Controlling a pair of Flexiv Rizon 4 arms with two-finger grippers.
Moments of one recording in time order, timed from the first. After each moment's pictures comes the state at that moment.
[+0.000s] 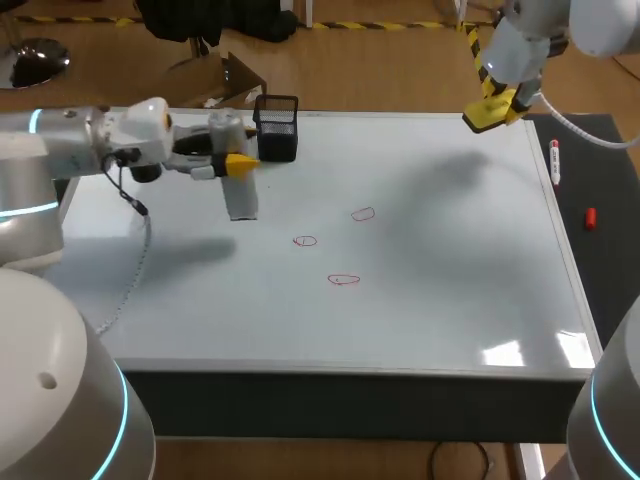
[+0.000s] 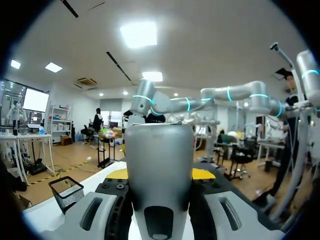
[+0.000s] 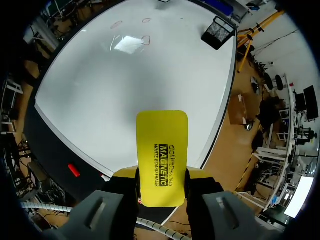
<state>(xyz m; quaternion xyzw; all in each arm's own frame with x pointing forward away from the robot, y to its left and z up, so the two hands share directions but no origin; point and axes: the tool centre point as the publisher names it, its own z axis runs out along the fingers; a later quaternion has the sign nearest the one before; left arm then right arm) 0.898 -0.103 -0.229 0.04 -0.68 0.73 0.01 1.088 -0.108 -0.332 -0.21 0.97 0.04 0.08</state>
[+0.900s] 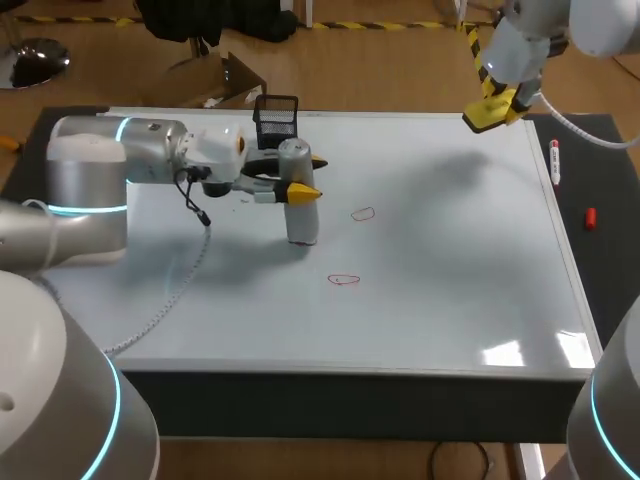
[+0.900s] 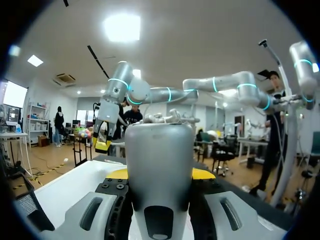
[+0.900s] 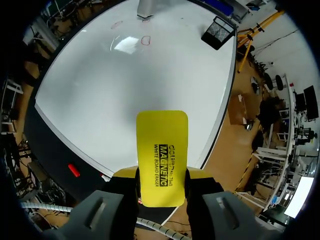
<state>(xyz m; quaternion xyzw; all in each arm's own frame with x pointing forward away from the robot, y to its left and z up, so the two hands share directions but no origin) 0.878 -0.193 -0.275 -0.04 -0.68 0.73 0.08 1.088 -0.109 -0.332 -0.21 0.97 0.04 0.08</state>
